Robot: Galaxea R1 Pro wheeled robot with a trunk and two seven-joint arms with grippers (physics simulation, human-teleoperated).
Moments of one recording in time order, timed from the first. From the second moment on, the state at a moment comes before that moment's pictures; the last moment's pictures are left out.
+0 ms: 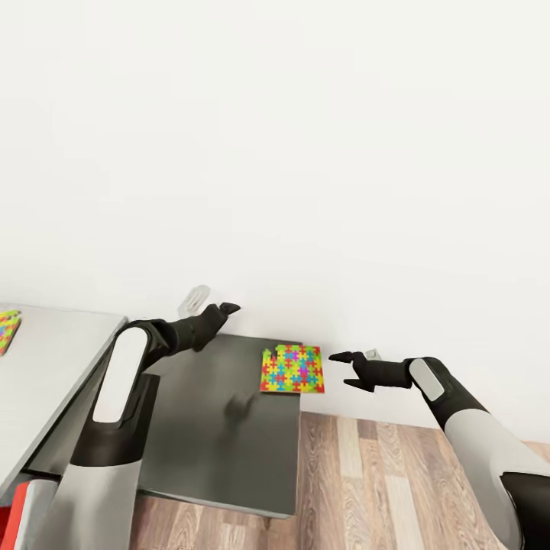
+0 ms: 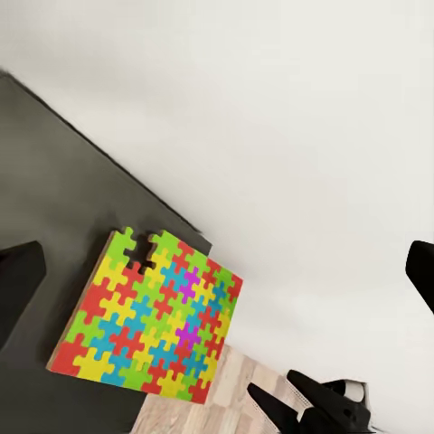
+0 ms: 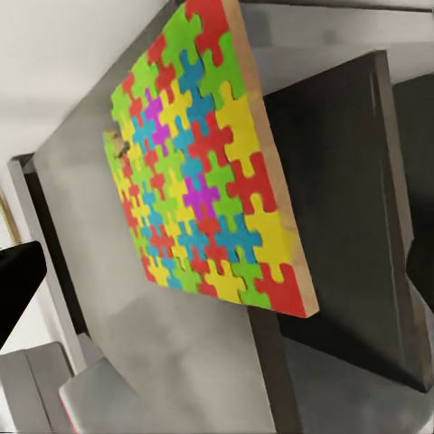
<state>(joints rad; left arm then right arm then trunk) -0.69 -0.09 -0.05 -1.61 1.36 0.80 0.87 -0.91 -0.18 -0.04 -0.50 -0.68 1.00 0.50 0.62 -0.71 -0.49</state>
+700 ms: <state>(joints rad) -0.69 -0.09 -0.07 -1.61 1.36 0.80 0.87 -0.91 -0.21 -0.04 -0.51 -0.68 1.00 0.50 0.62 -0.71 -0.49</state>
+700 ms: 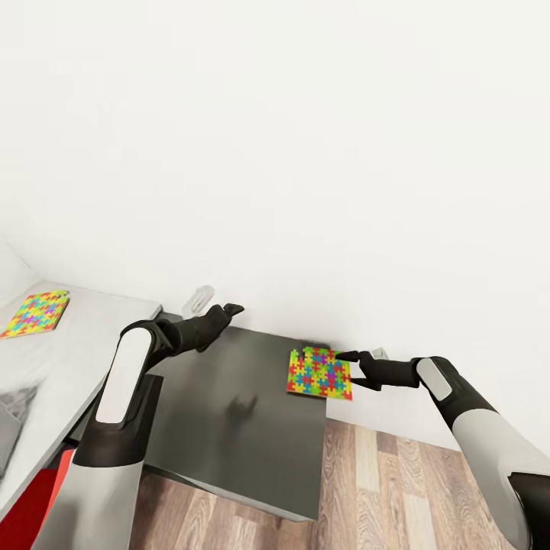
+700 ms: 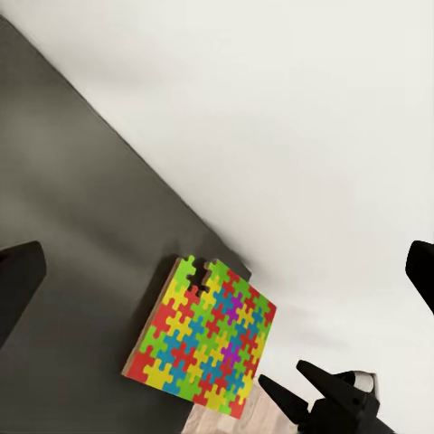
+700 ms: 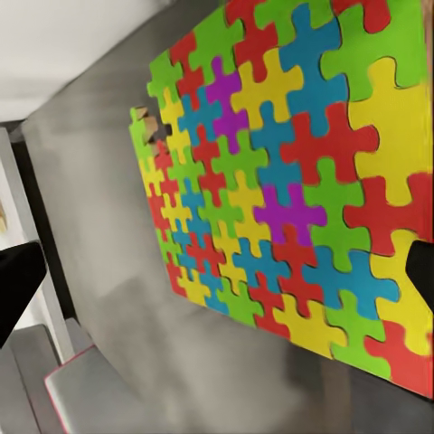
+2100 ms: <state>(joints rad) -0.69 -0.09 -0.08 -1.61 1.37 0.80 0.88 -0.91 -0.27 -0.12 -0.51 -0.68 0.99 0.49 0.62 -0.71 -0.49</state>
